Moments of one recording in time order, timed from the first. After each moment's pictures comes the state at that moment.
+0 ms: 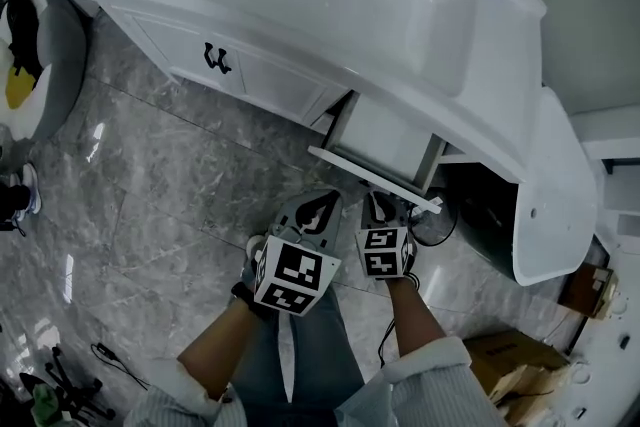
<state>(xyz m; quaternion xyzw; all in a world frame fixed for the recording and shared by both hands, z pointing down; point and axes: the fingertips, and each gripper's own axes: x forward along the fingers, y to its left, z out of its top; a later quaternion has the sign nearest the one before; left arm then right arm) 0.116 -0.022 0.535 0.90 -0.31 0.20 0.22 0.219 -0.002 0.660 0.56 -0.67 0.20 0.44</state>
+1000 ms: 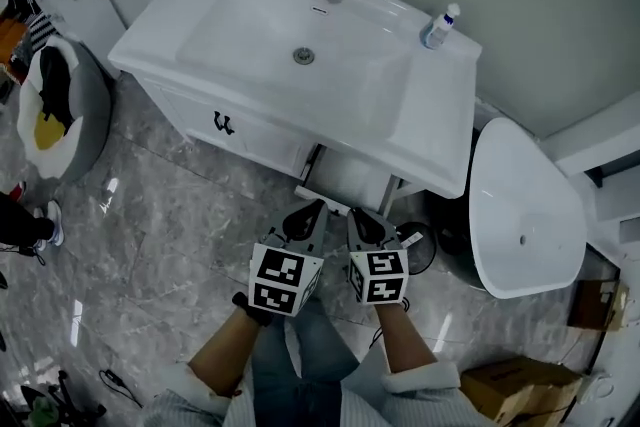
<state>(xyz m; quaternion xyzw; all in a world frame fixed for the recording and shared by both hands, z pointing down) 0.126 -0.029 0.381 0.90 -0.37 0.13 0.20 0.199 -0.013 0.449 0.60 -0.74 0.20 0.23</state>
